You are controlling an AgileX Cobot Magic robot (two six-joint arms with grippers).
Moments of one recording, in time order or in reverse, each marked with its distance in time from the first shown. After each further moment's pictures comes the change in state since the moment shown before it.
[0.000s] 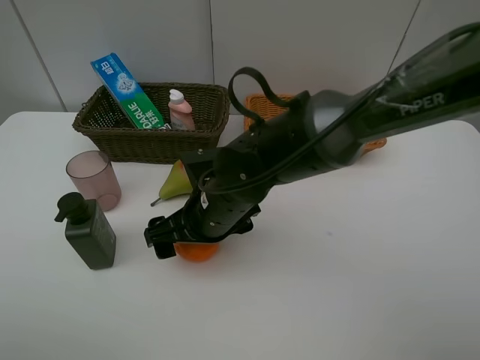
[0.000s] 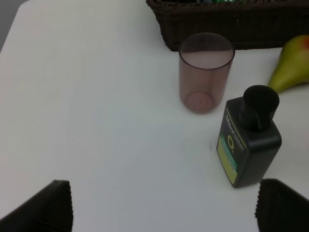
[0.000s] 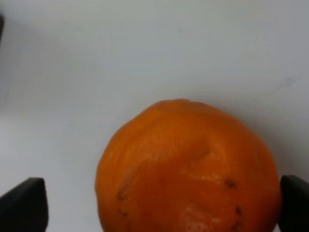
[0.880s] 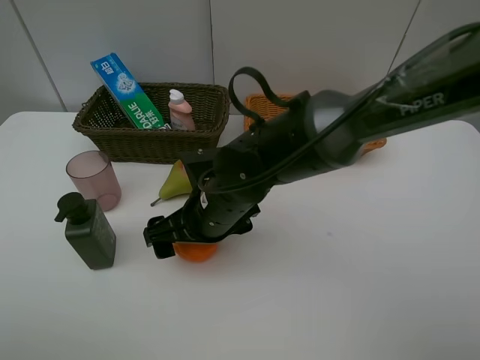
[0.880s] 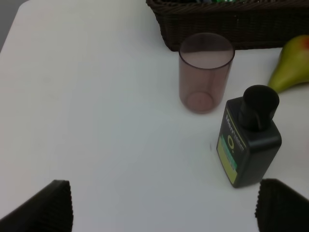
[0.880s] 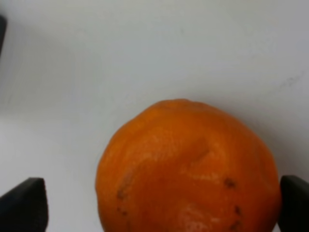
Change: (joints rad) left arm 0.000 0.000 0.000 0.000 0.000 0.000; right arm 0.000 0.000 0.000 0.014 -0.003 -0.003
